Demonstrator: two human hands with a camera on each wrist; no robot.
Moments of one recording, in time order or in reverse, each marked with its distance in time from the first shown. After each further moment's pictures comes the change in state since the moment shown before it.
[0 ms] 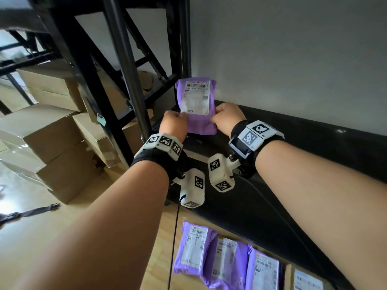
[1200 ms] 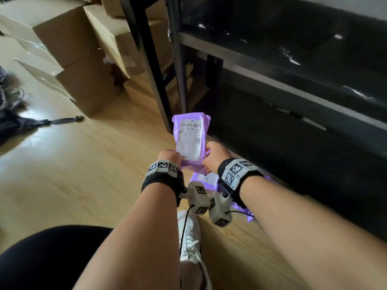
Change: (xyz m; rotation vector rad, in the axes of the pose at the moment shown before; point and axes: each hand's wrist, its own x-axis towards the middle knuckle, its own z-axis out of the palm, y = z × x) left_hand -0.122 -0.289 -0.020 0.080 -0.132 -0.677; right_hand -0.165 0.146 0.218 -0.099 -0.527 0.221
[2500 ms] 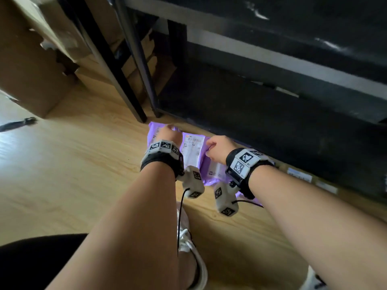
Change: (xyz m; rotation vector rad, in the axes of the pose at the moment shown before) left_hand 0.009 0.029 0.065 0.399 -0.046 0.237; right_hand 0.008 0.091 -0.021 0.005 0.070 0.152
